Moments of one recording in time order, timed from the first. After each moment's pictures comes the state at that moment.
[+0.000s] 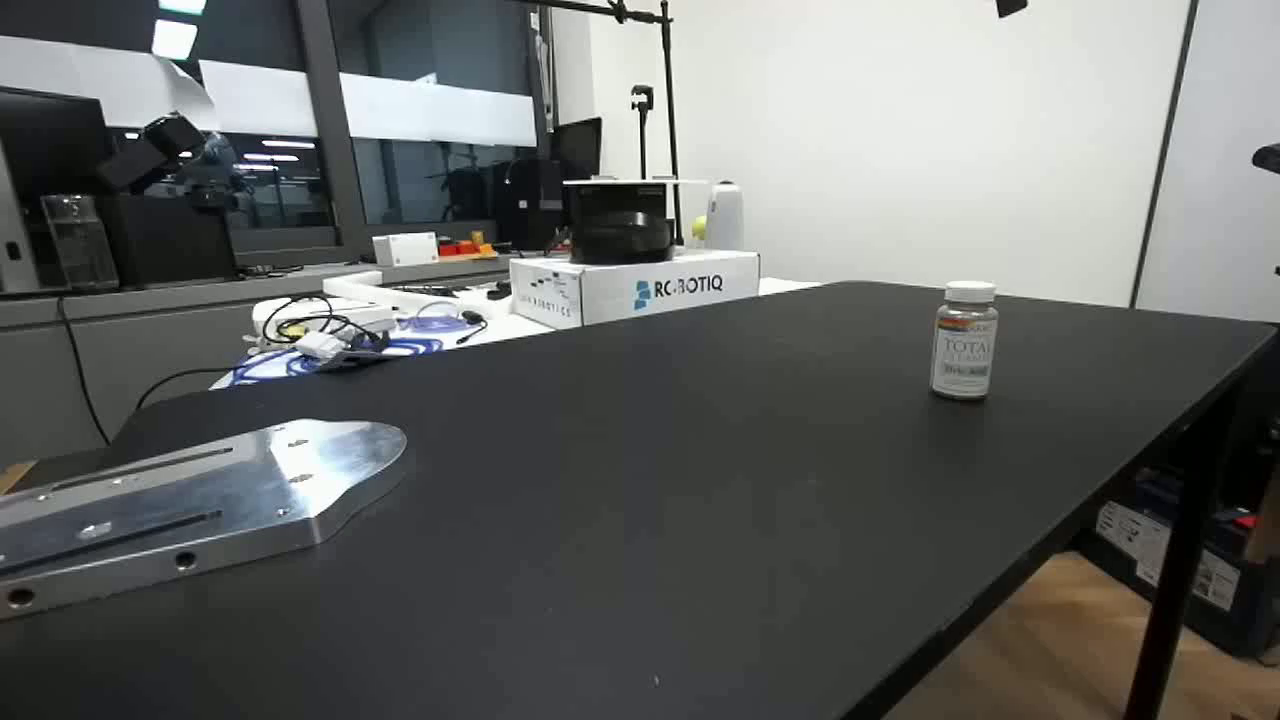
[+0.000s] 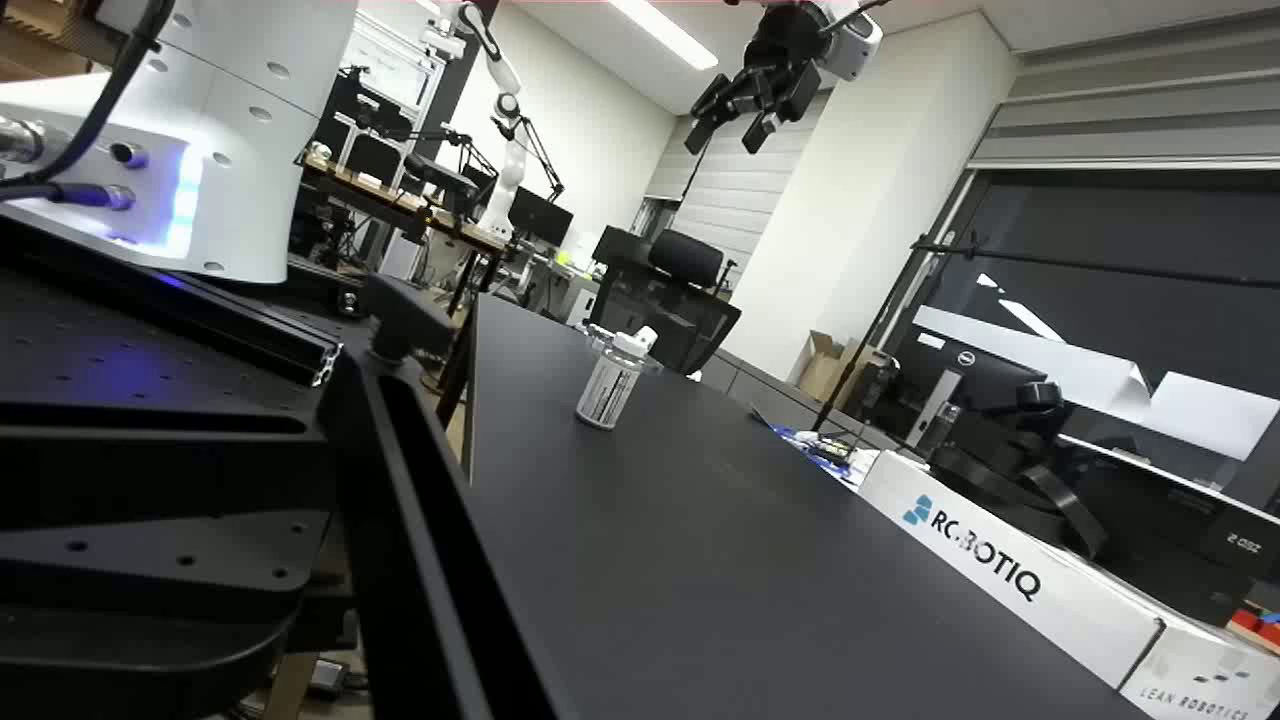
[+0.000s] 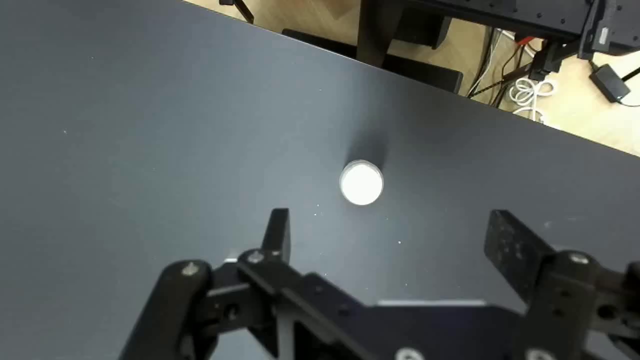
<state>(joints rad) 0.03 -0.28 0.05 -2.25 -0.10 1.75 -0.12</state>
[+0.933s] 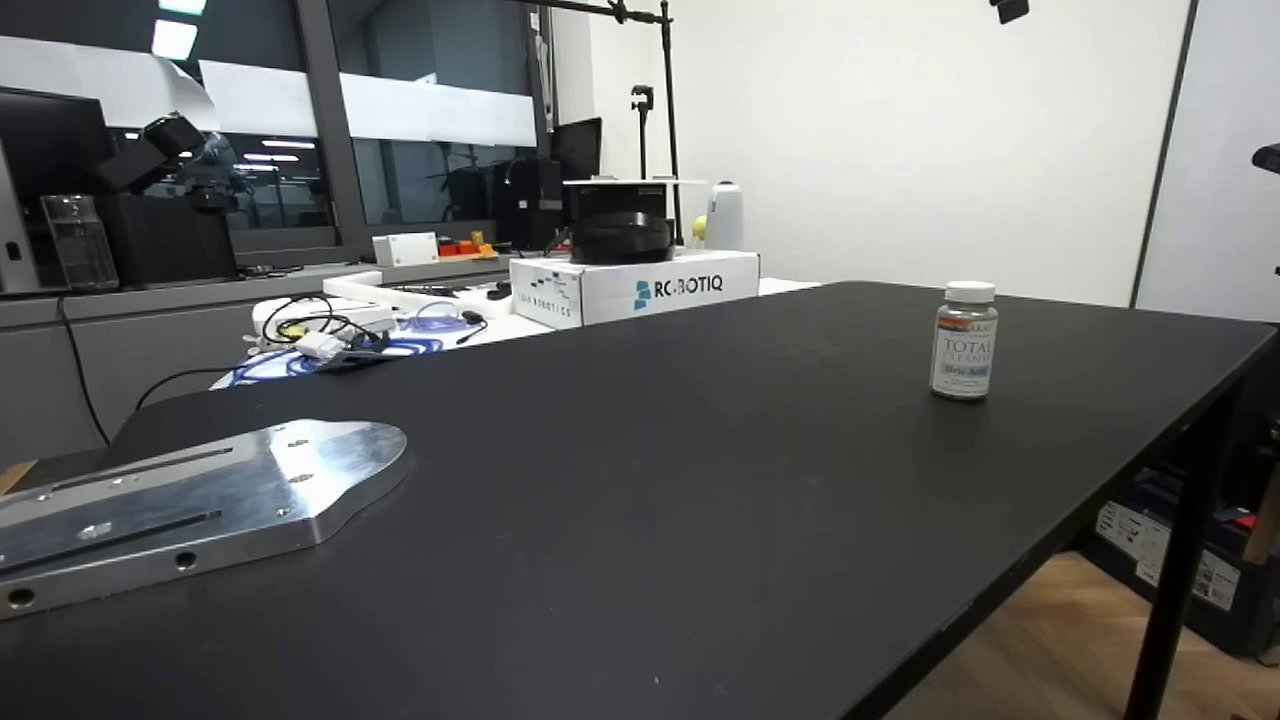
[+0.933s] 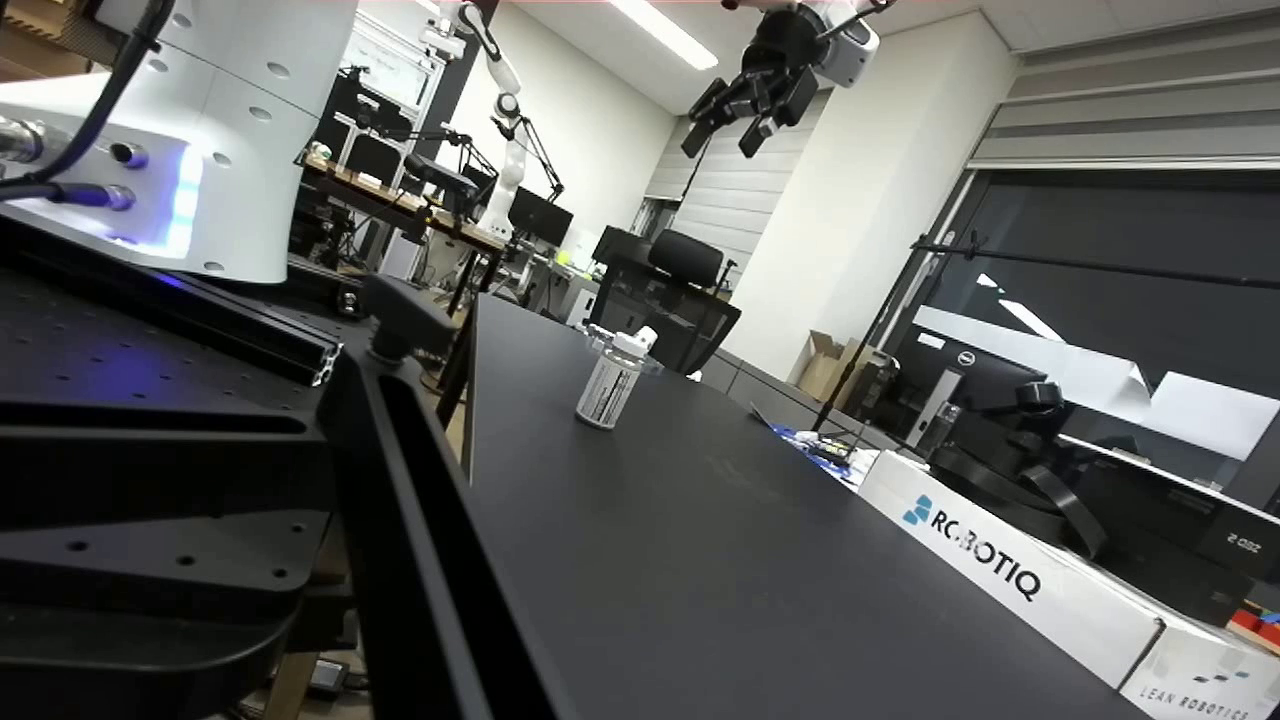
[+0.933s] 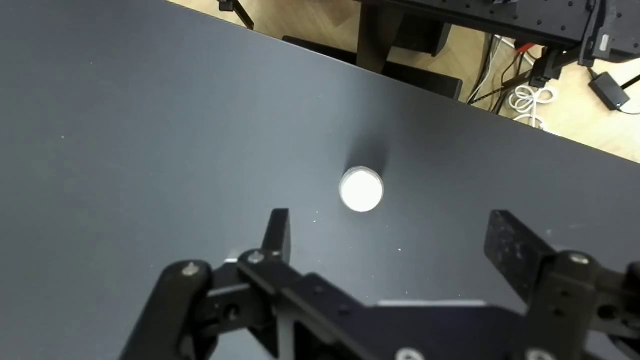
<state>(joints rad) 0.03 -0.27 0.05 -2.25 -0.10 1.75 -0.12</state>
